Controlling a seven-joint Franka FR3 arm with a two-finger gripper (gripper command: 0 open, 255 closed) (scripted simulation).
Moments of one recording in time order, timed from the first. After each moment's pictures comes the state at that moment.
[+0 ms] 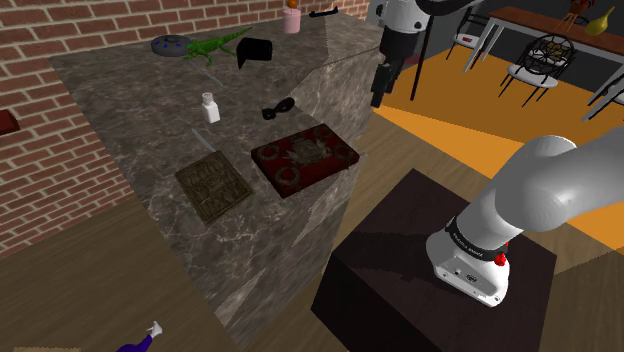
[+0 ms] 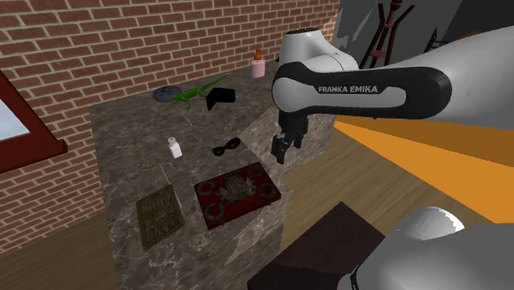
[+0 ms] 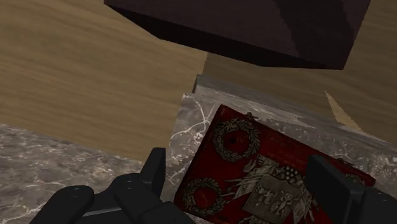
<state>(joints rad) -0.02 -0.56 0.00 -2.47 0.00 1.86 -0.23</state>
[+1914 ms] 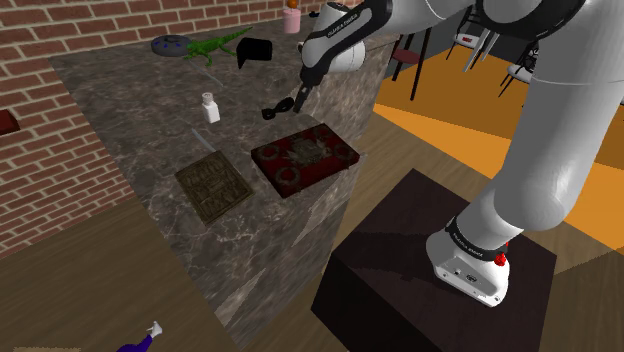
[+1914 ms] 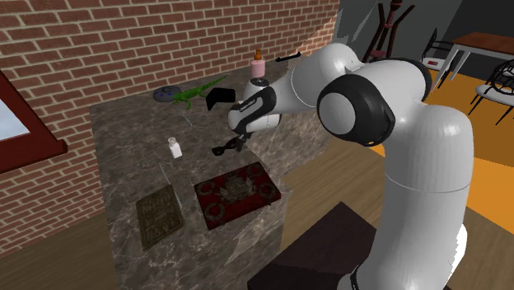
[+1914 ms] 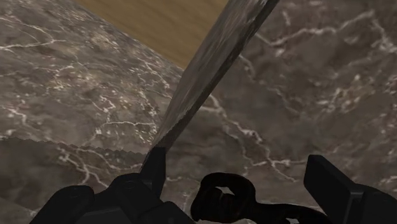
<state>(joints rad) -0.03 0.39 -0.04 -1.97 0.20 2.62 -0.71</state>
